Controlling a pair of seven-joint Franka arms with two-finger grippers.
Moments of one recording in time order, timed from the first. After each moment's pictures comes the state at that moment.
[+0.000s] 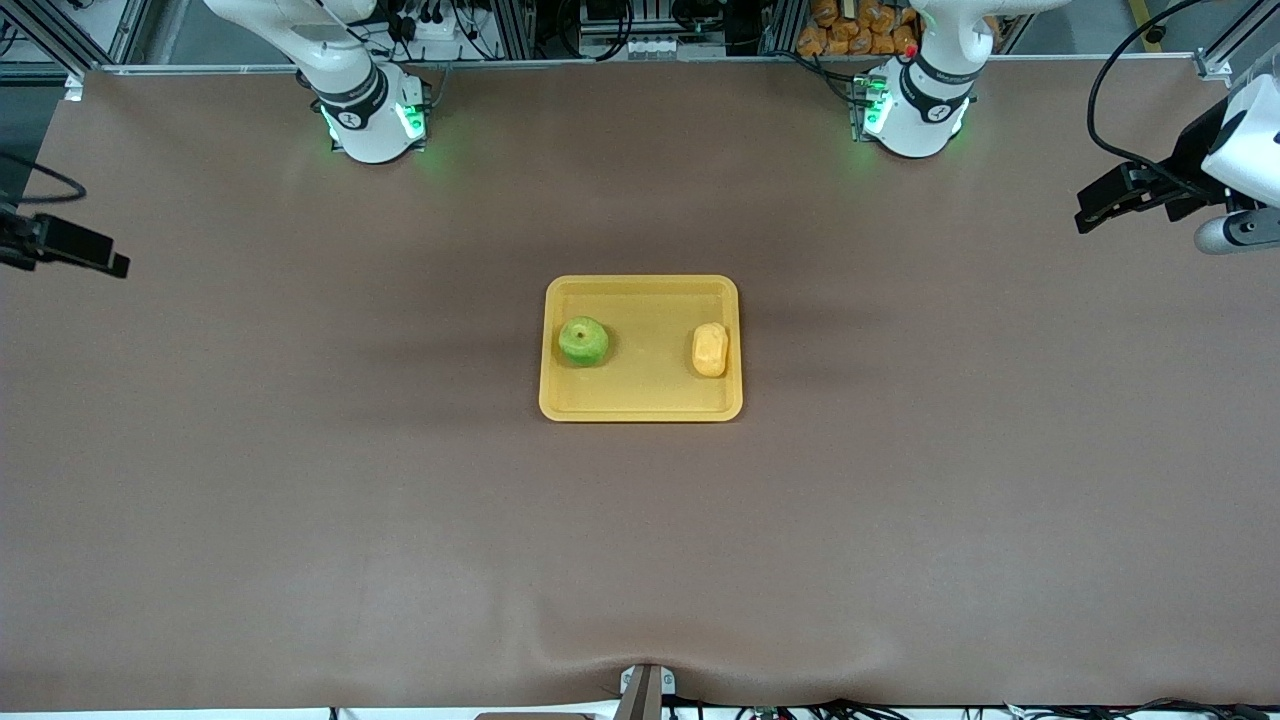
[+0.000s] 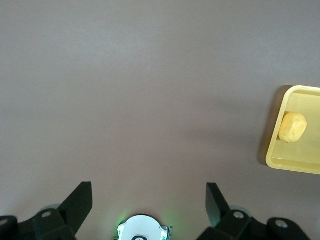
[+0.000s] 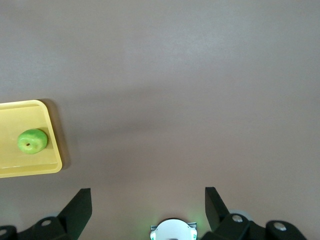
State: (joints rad) left arm 0.02 -0.07 -0.11 -1.60 0.06 1.47 -0.20; right arm -0.01 0.23 -0.04 -1.09 0.04 1.18 0.07
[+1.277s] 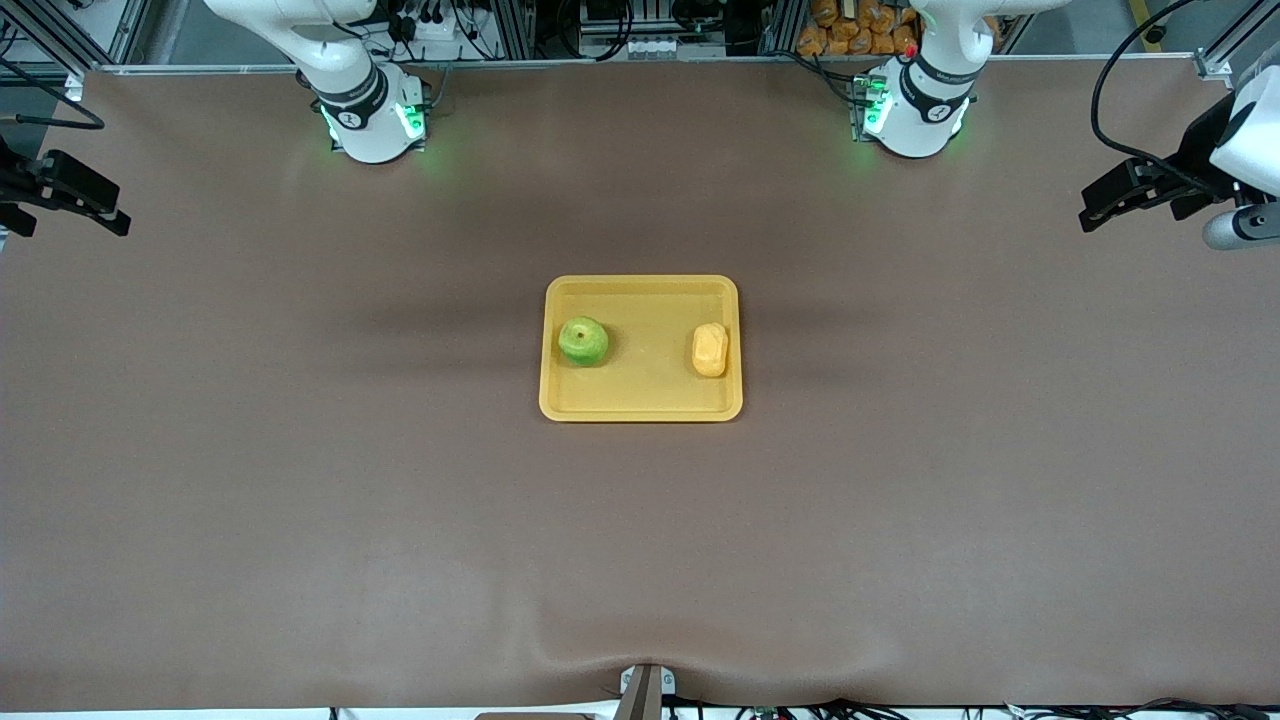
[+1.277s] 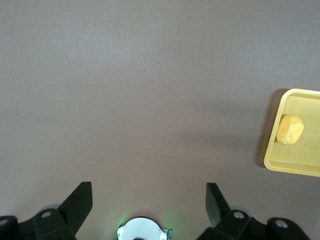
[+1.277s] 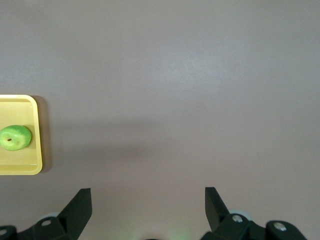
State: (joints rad) left arm 0.02 -0.07 -0.11 -1.59 0.06 1.47 -0.20; right arm -0.01 -0.06 -0.03 -1.53 -0.01 1.45 -0.05
